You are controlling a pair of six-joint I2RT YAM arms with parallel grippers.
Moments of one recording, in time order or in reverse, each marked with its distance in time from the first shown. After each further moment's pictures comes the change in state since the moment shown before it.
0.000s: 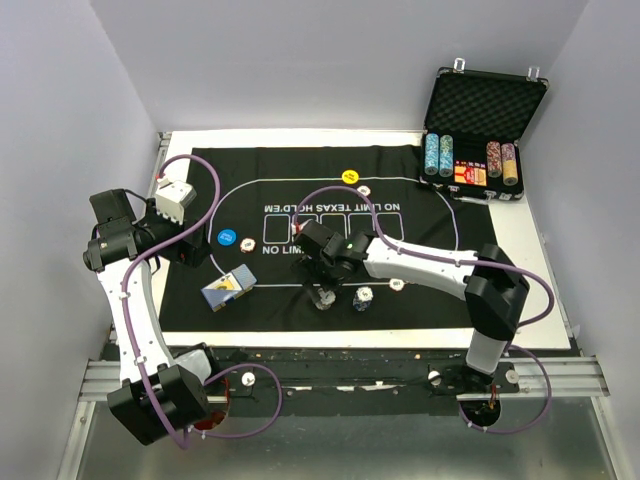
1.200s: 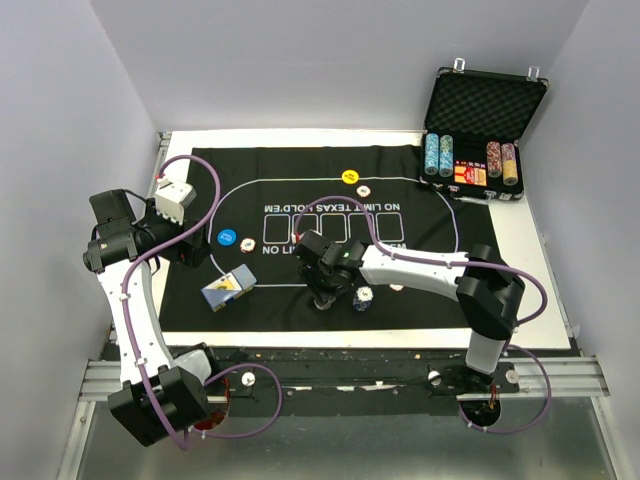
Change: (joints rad) left arm 0.000 -0.007 0.000 0.001 -0.003 0.000; right arm 0.025 0.019 -0.063 0.055 -0.037 0.054
